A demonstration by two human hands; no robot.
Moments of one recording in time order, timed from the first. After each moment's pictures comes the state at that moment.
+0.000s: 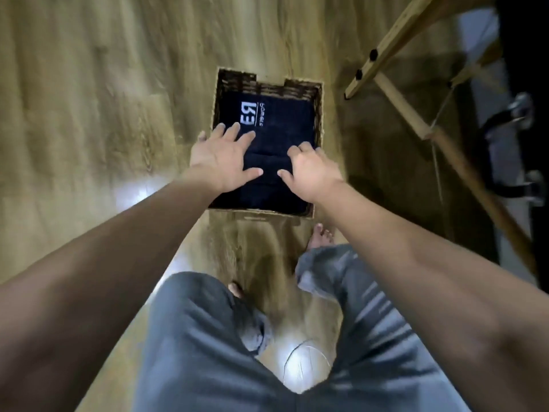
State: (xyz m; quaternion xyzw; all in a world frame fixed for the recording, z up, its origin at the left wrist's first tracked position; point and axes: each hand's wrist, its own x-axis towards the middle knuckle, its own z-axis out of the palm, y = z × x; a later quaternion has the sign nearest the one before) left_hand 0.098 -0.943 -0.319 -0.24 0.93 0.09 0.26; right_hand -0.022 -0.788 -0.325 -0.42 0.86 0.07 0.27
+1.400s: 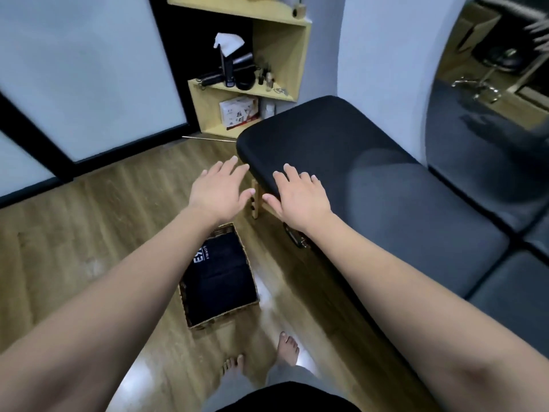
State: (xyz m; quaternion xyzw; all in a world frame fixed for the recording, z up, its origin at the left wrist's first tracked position) left_hand -0.024 -0.827 0.131 -0.06 1.00 0.07 0.02; right_hand -0.075 -0.640 0.130 -0.30 0.95 0.03 0.01
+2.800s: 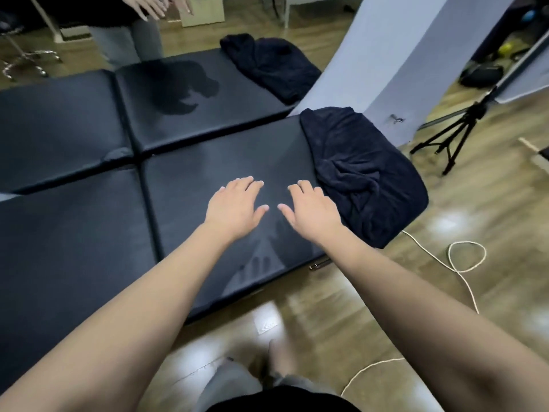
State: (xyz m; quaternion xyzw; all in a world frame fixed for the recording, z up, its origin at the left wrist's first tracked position) left_hand 0.121 -0.120 0.110 0.60 0.79 0.05 0.09; right_hand 0.289 -0.031 0.091 0.44 0.90 -0.05 0.02
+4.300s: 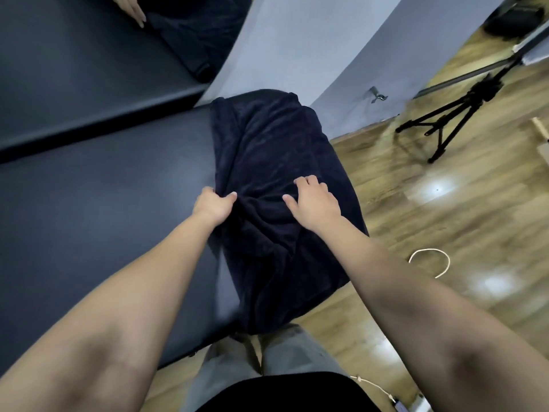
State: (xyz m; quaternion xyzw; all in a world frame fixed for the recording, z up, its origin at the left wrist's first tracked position) left_hand 0.227 0.271 -0.043 0.18 0.87 0.21 0.41; right_hand 0.430 0.376 -0.014 0.49 0.84 -0.19 0.13
